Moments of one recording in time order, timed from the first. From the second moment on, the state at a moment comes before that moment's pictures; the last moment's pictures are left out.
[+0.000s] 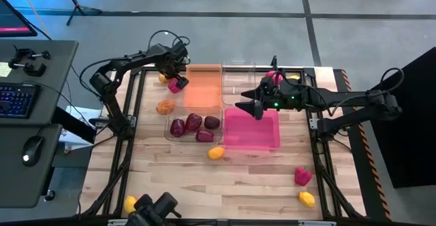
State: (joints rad) left arm 0.86 1.81 1.29 -0.96 -0.06 0.03; right arm -0.04 1.15 1.01 -0.12 0.13 0.63
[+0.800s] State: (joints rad) left arm 0.85 1.89 1.29 -0.89 -0.11 0.05; right arm -0.05 1.15 1.01 -0.15 0.18 0.63
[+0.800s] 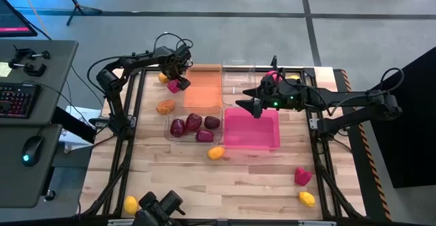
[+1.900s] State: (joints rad) left arm 0.45 1.62 1.34 -0.63 -0.19 -0.08; right arm -0.04 1.05 1.01 -0.21 0.21 0.31
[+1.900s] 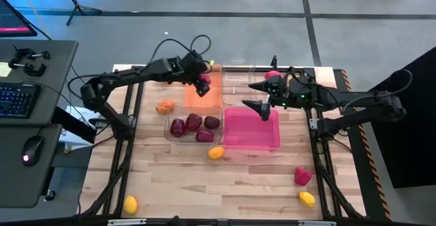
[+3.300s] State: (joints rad) left arm 0.42 1.41 0.92 -0.22 -0.14 -0.25; right arm 0.07 1.07 1.01 -0.46 0.77 0.95
